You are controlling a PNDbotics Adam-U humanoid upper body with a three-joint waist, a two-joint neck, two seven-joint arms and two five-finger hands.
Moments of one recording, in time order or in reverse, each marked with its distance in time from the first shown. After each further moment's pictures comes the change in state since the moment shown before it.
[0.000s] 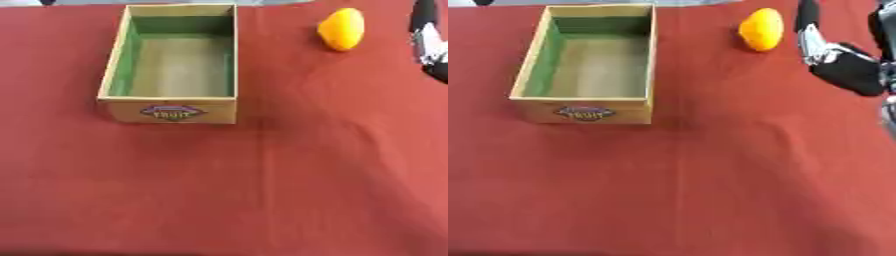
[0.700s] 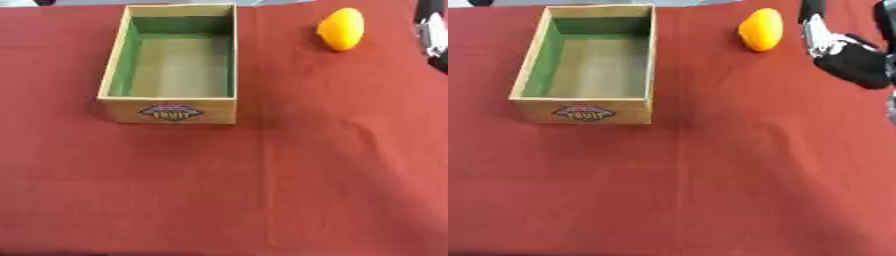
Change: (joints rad) left arm -0.001 0.000 0.000 0.000 0.000 0.002 -0.002; right arm -0.070 -0.098 -0.002 0.000 0.077 0.122 0.086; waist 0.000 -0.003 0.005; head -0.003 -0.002
